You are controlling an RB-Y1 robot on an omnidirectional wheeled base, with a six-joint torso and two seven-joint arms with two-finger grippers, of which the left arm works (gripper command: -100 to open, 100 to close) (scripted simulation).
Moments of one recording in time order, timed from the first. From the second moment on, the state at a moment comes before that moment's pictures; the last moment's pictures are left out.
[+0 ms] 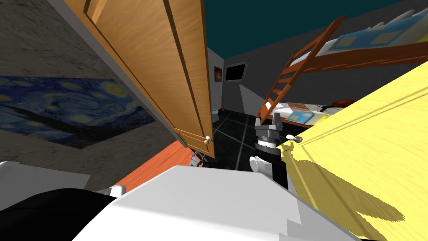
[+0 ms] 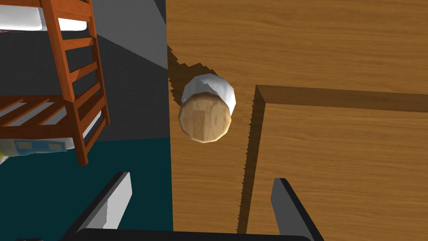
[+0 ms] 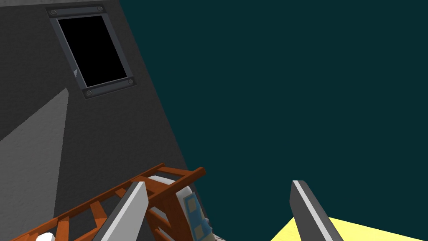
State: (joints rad) arm 0.48 0.35 -0.46 -1.19 0.12 -0.94 -1.53
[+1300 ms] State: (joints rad) arm 0.43 0.33 -0.43 -1.18 0.12 -0.89 -1.51
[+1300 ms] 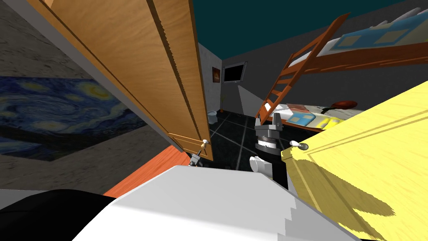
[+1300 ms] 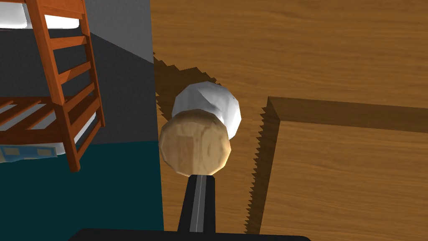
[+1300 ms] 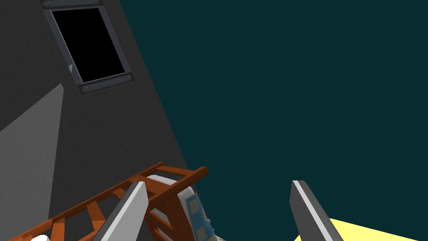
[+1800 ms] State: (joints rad) arm 0.47 0.32 -0.43 -1.19 0.14 -0.92 -1.54
